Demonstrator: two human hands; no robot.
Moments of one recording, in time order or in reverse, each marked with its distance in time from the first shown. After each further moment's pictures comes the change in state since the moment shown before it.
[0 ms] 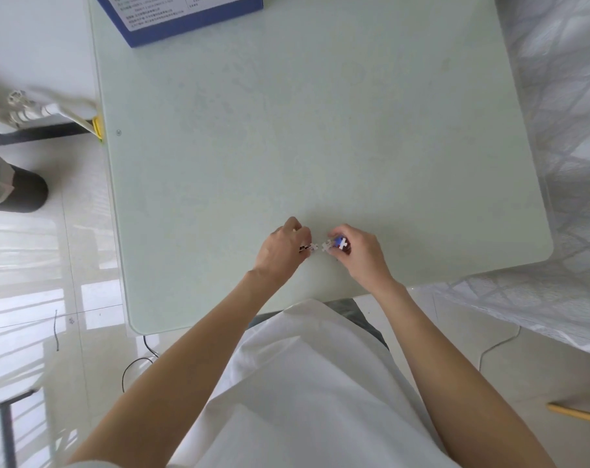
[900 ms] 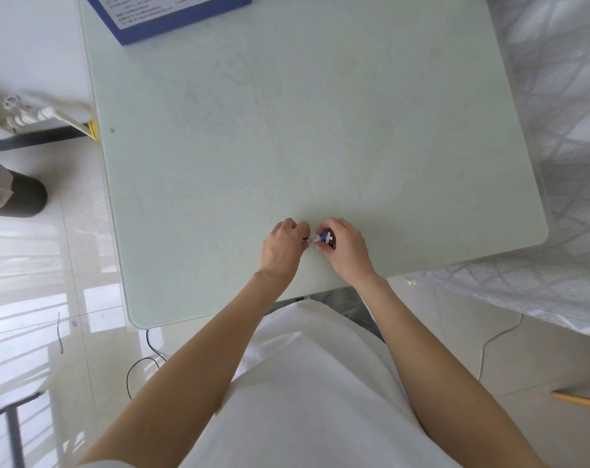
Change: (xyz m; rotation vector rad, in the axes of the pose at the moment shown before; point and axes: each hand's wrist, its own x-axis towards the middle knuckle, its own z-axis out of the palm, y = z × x) left_hand -0.006 0.009 0.021 0.059 0.087 -0.067; right_hand -0.007 -0.006 0.021 0.005 0.044 0.024
